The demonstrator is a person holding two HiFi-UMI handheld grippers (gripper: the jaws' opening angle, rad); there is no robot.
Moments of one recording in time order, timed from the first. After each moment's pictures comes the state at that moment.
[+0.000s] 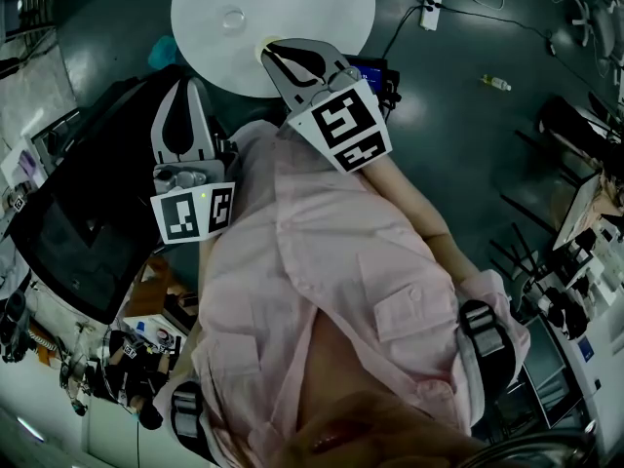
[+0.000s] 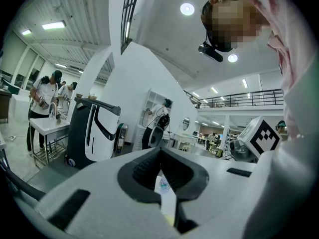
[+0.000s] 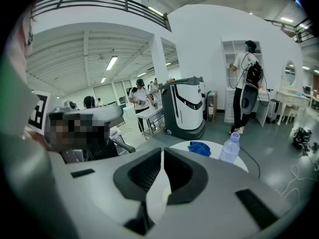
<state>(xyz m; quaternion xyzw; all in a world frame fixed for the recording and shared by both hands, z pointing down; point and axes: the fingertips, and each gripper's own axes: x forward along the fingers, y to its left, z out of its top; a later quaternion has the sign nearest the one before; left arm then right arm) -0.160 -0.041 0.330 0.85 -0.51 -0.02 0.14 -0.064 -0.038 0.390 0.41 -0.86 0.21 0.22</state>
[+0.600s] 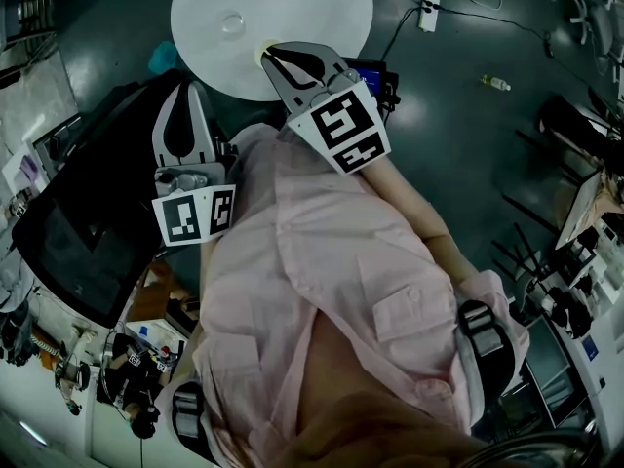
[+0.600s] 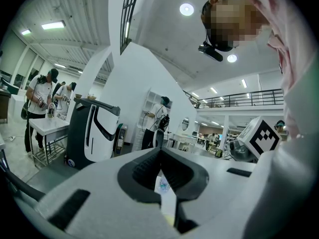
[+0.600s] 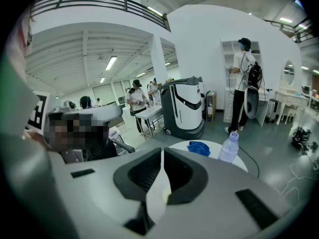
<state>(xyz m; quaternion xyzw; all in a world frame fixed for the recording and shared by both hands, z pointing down) -0.157 -0.041 0.329 0.85 -0.51 -0.02 0.13 -0.059 -0.038 0.390 0.41 -0.86 0.21 0.22</state>
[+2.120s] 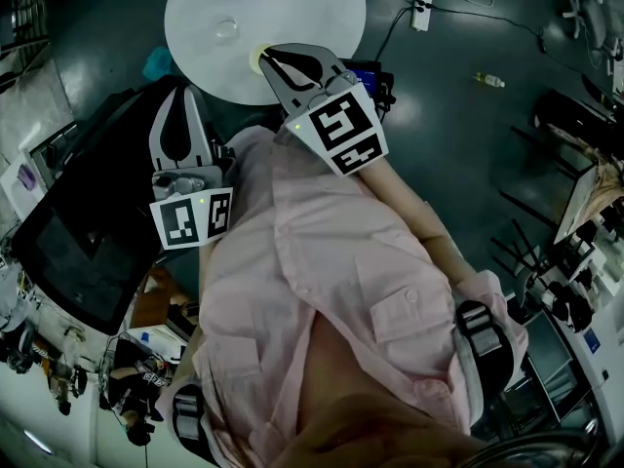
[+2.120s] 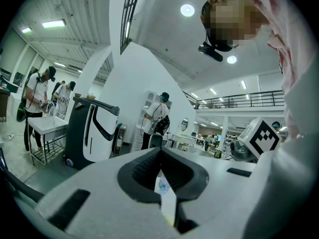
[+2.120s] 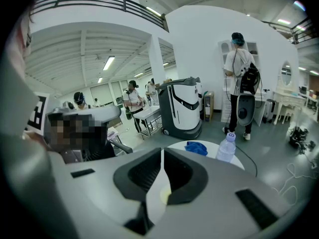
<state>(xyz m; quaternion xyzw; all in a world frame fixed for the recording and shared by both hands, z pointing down) -0.156 -0.044 0.332 0.85 -0.51 -0.02 0.14 -0.054 -0.041 0.392 0.42 -0.86 0.21 0.22</state>
